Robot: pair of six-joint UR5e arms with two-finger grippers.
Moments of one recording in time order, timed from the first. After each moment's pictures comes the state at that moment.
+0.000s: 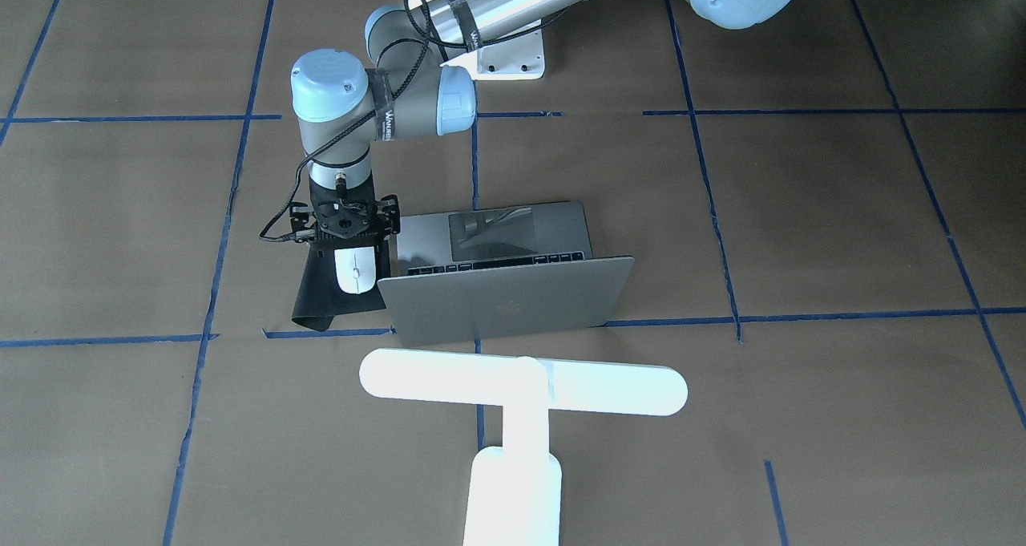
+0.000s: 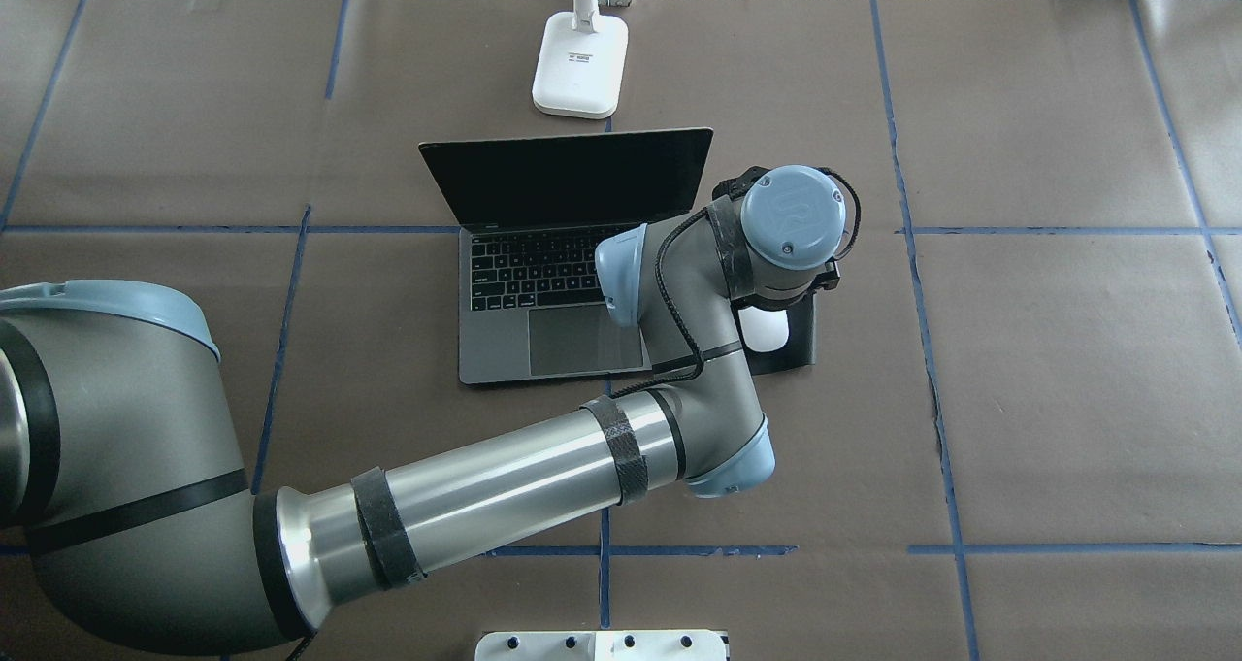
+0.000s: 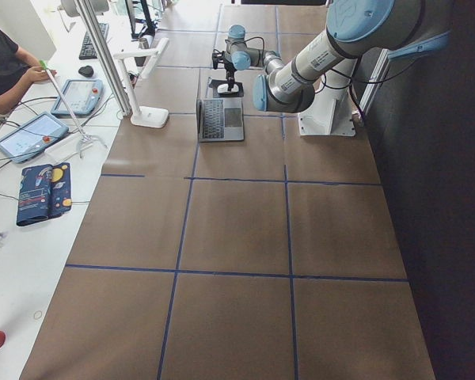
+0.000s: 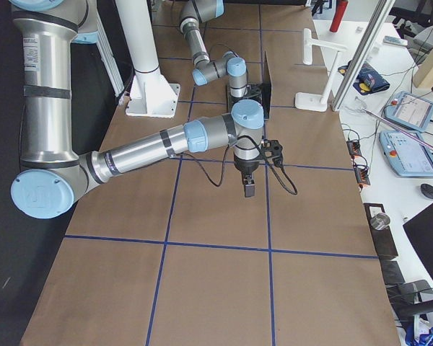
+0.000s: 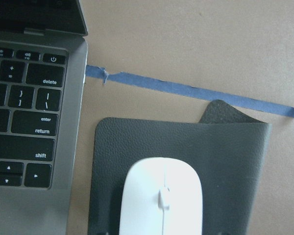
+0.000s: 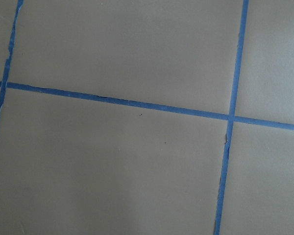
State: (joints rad) left arm -0.43 -2.88 -0.81 -1.96 -1.74 -1.48; right arm 1.41 -1.61 1.98 -1.68 2.27 0.15
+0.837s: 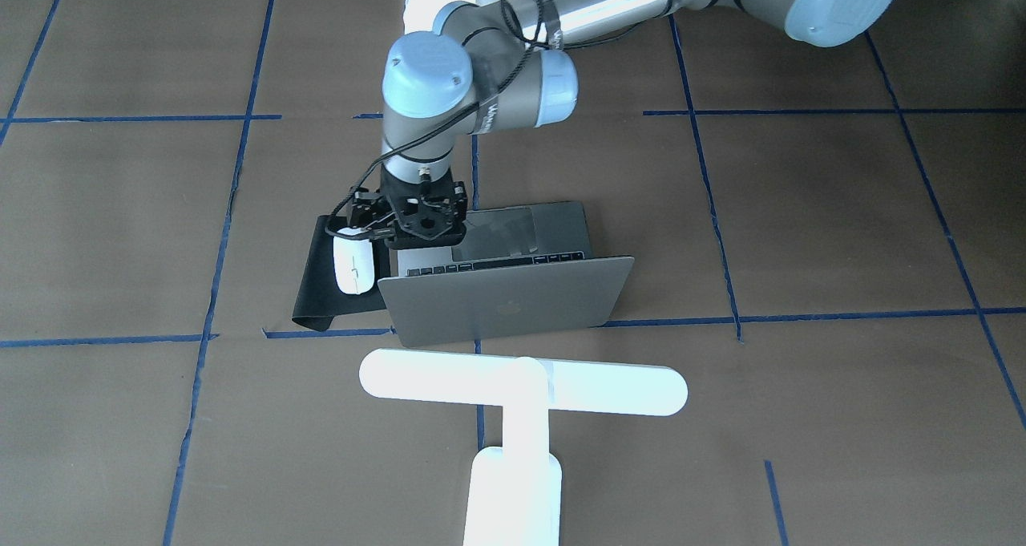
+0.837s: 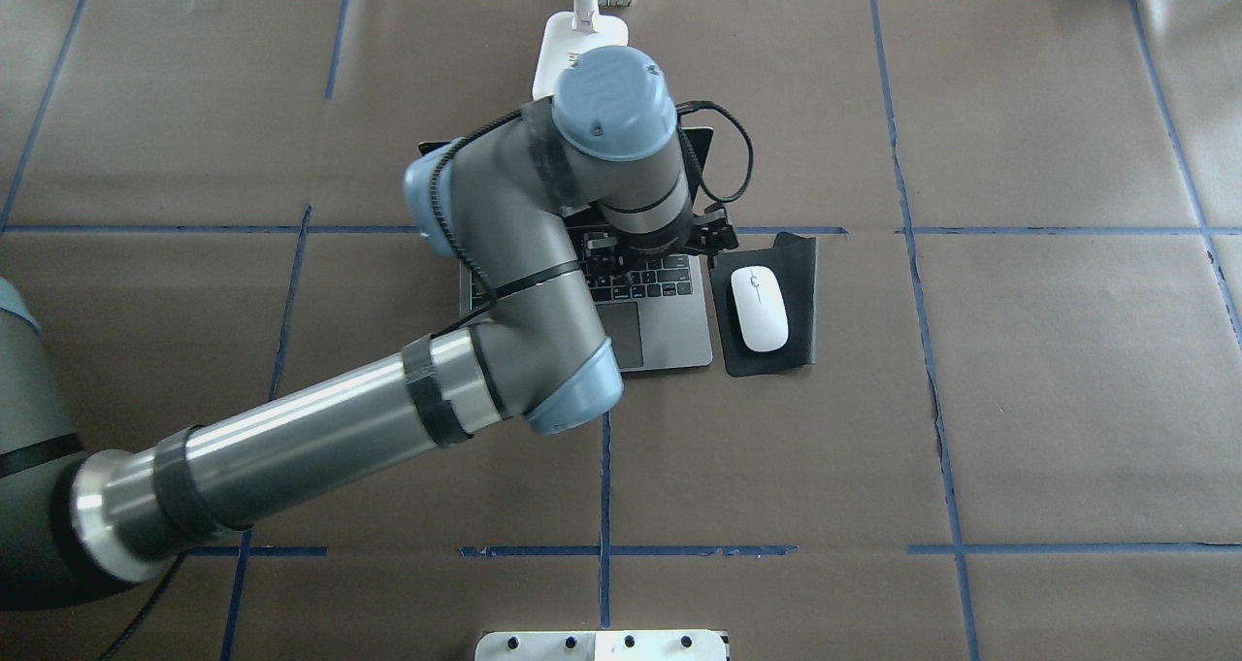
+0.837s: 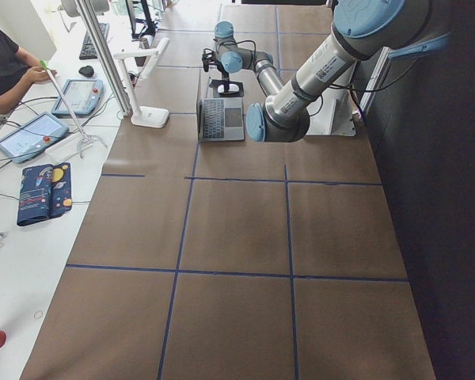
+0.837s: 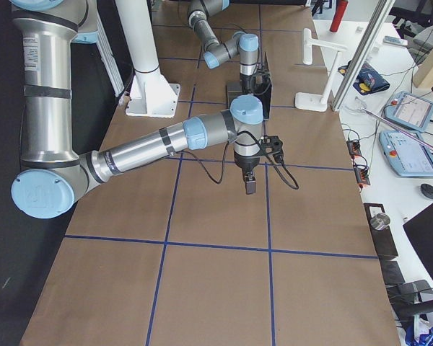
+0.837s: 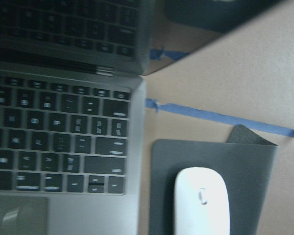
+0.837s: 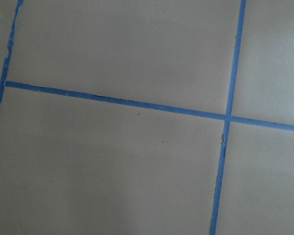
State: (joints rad) left arm -0.58 -2.53 -1.42 -1.71 -2.00 -1.37; right arm 1.41 -1.63 1.99 -1.68 2.26 0.15
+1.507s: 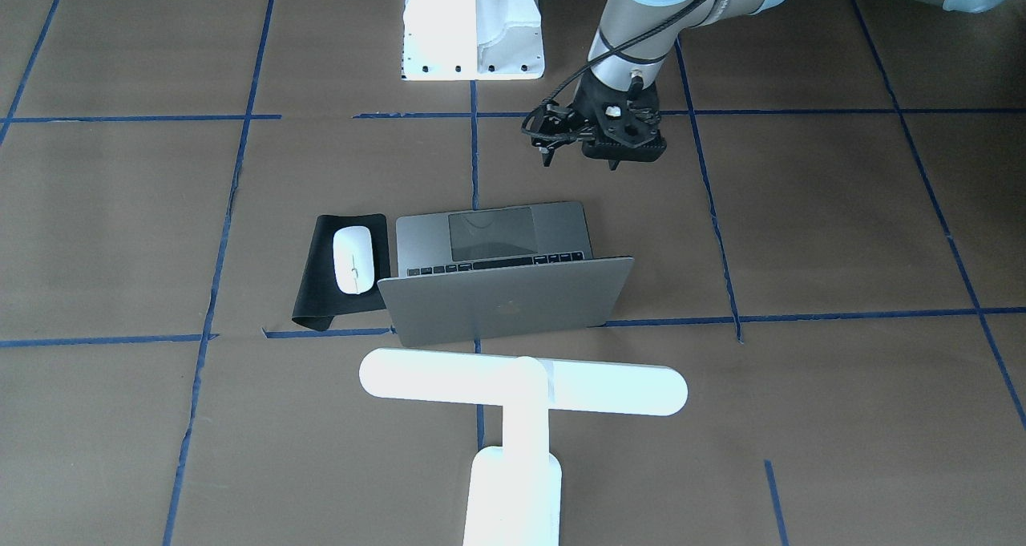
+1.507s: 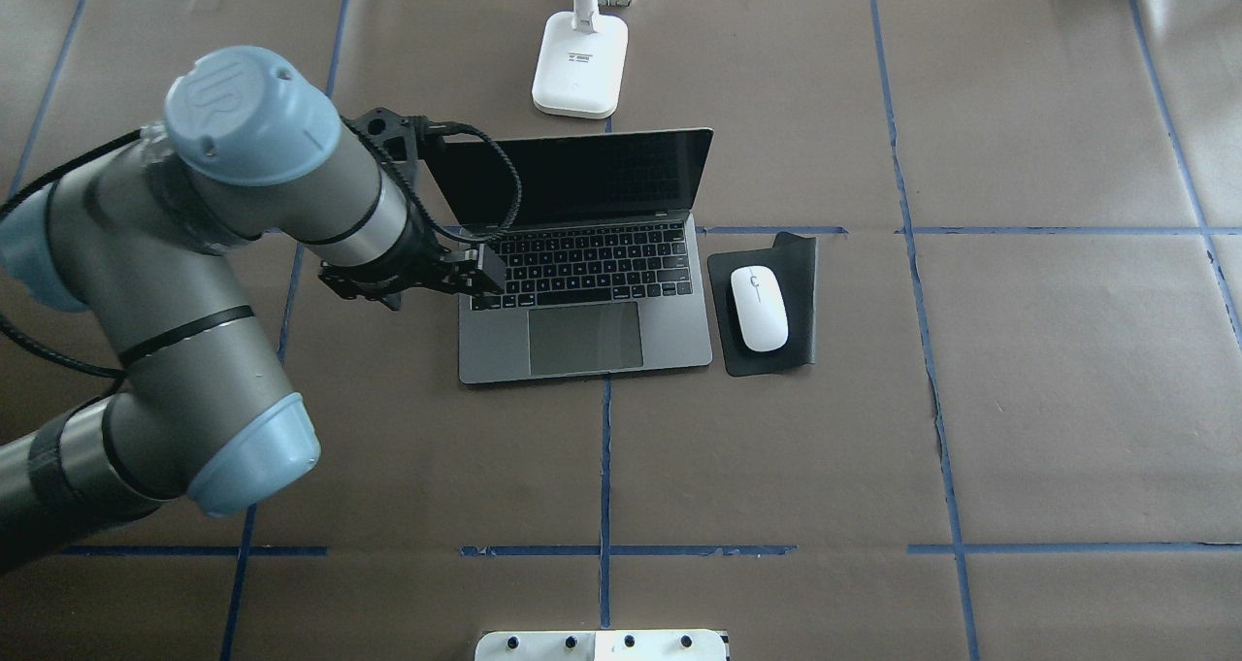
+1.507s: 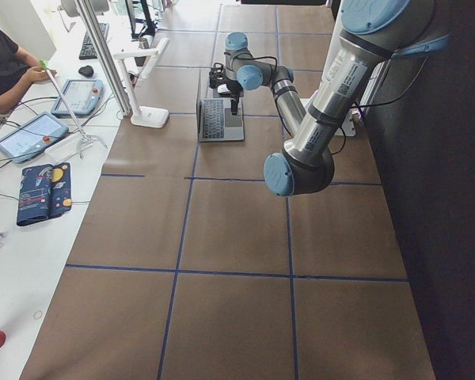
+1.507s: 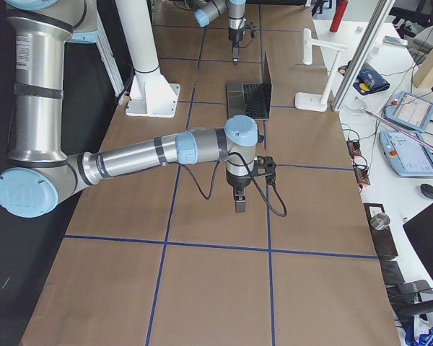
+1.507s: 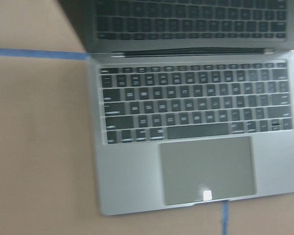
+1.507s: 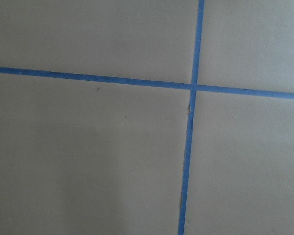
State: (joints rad) left arm -0.68 -2.10 -1.97 -1.46 -2.04 -1.10; right arm 1.50 -1.68 1.90 -1.68 2.30 0.05
